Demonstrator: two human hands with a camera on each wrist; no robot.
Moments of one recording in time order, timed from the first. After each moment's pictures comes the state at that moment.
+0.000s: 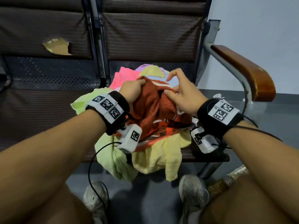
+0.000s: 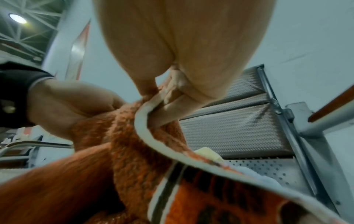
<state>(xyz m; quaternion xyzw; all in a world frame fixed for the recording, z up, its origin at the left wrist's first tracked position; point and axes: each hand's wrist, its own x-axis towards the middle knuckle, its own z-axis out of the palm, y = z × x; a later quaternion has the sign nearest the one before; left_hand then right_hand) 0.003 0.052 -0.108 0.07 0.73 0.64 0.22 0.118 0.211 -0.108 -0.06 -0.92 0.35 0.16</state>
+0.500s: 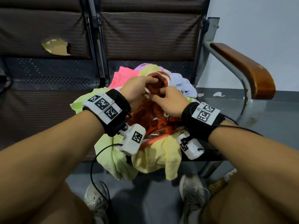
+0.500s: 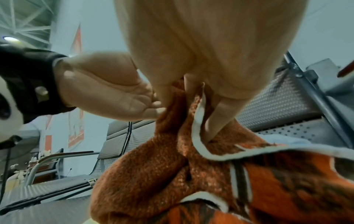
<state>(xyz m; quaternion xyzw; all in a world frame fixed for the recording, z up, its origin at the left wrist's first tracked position) 0.037 0.055 -0.079 0.10 0.63 0.69 0.34 0.104 0.174 -0.117 -0.13 -0.93 0.34 0.09</state>
